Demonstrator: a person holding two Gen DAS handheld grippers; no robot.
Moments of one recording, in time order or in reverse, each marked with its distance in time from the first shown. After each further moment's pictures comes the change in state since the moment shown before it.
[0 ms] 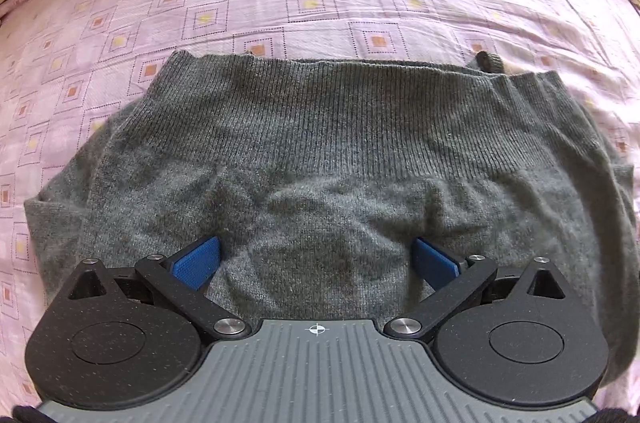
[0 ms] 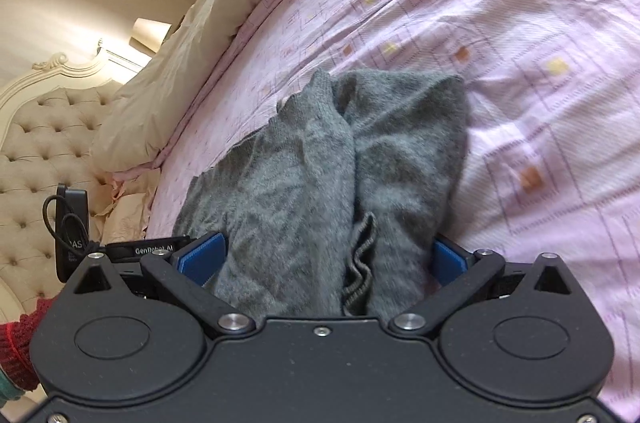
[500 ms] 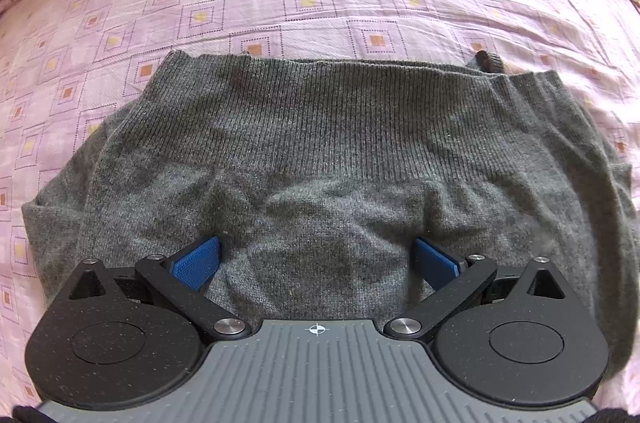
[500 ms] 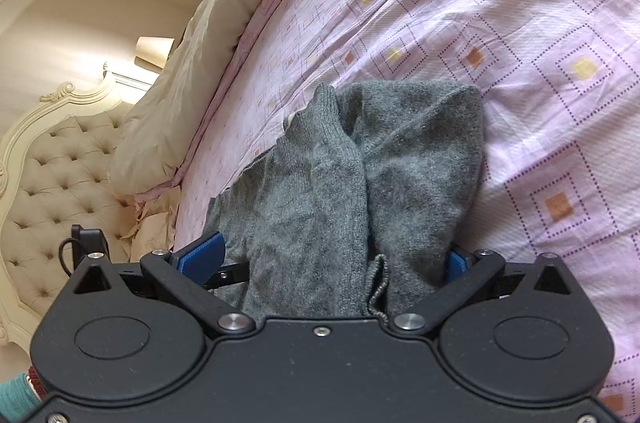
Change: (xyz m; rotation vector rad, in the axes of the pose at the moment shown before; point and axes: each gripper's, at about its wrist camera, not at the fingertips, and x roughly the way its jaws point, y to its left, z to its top) left arm 0.000 -0.001 0.006 0.001 0.024 -0.016; right arm 0.012 -0.009 0.018 0.107 0.017 0.071
